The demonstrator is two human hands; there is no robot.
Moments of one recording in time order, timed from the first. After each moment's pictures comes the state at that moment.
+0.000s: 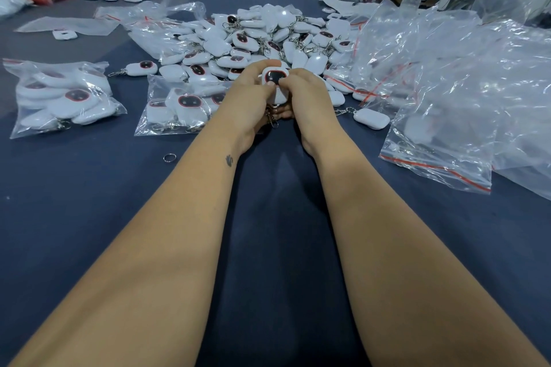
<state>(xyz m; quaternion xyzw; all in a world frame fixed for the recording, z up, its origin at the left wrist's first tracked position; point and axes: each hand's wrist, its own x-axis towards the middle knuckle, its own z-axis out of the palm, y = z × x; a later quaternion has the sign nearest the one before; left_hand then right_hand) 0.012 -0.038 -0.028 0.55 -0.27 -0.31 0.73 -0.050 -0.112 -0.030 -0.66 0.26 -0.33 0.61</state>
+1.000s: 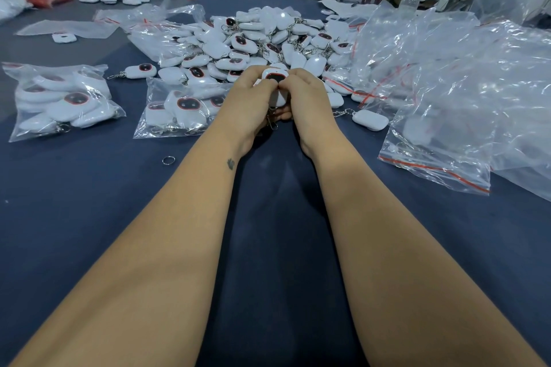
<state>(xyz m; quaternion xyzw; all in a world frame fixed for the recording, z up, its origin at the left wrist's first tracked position) 0.010 -0.040 -0.030 0.56 -0.25 -0.29 0.73 -0.048 -0.115 -0.033 -0.65 0.25 -0.35 0.62</state>
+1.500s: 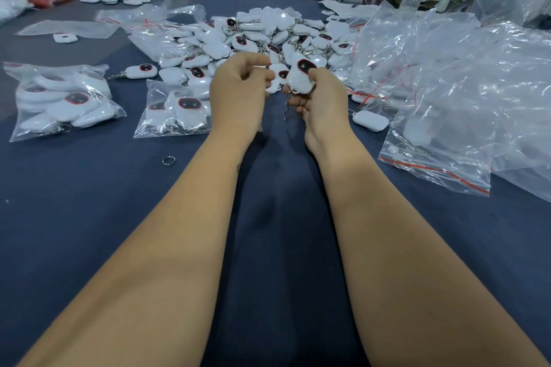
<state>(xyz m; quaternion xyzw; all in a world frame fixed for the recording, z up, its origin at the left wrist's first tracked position) 0.015 -0.040 -0.029 0.64 -0.27 -0.08 0.72 -0.052 -0.123 -0.028 -0.49 0.29 -0.40 0.72</state>
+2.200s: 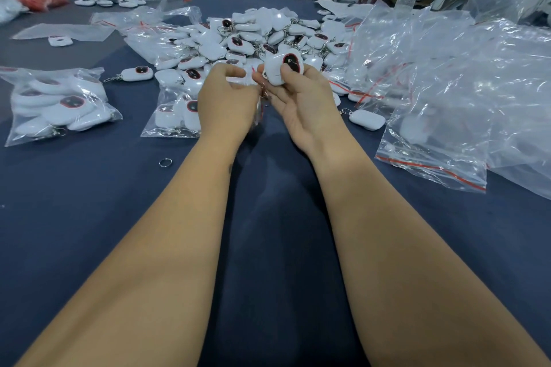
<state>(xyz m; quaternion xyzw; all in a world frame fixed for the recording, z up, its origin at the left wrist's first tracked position) 0.020 -0.033 -0.033 0.72 -0.22 -0.07 0.66 -0.052 -0.111 -0.026 -0.44 0.13 -0.34 0.82</state>
